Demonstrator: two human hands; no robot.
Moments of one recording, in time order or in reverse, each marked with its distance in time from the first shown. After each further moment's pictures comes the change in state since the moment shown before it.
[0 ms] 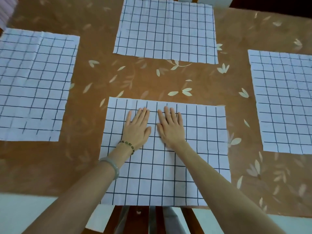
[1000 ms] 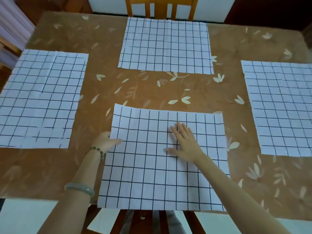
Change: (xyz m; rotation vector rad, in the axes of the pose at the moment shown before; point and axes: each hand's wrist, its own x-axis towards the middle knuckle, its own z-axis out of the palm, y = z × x) left_hand -0.052 -0.087 -0.061 -0.796 -0.312 -0.699; right_hand -0.048 0.042 -0.033 0.155 -0.157 -0.119
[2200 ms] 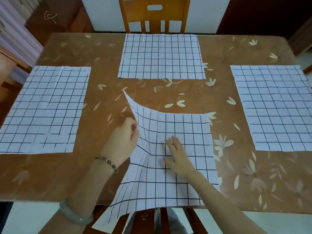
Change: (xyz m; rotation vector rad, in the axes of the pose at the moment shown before) left_hand -0.140 0.093 -0.004 0.247 0.265 0.620; right_hand -0.049 -0.050 0.010 0.385 0.024 0.106
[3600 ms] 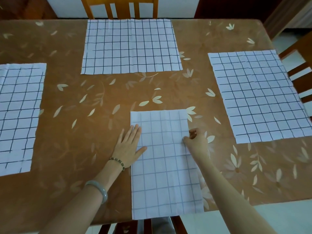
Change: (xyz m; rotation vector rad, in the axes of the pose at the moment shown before) left_hand 0.077 -0.052 0.185 0.520 -0.195 0.336; right_hand 0.017 0.082 -0.089 0.368 0.553 0.636
